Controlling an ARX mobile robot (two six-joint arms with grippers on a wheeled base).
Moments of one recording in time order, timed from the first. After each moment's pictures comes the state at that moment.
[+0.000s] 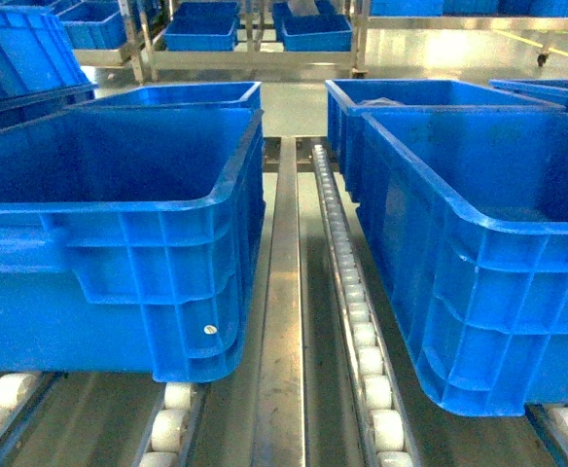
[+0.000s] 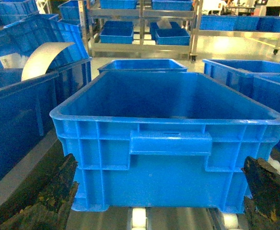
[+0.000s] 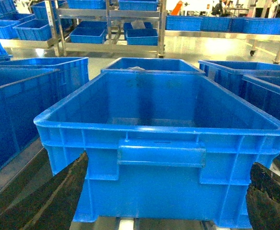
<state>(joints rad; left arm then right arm) 0.00 0.01 0.01 0.00 0.00 0.00 0.00 0.01 0.01 0.00 0.00 -0.01</state>
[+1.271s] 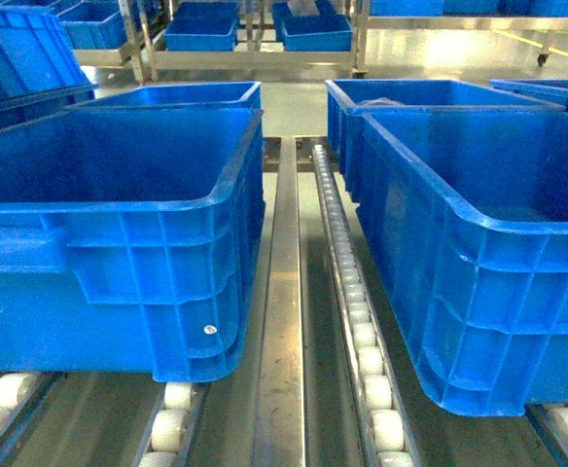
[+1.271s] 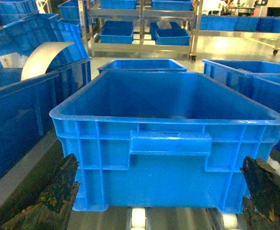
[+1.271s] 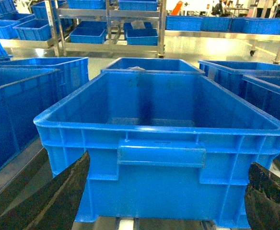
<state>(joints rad) 0.00 0.01 0.01 0.00 0.00 0.00 0.00 0.01 0.01 0.00 0.00 -0.01</state>
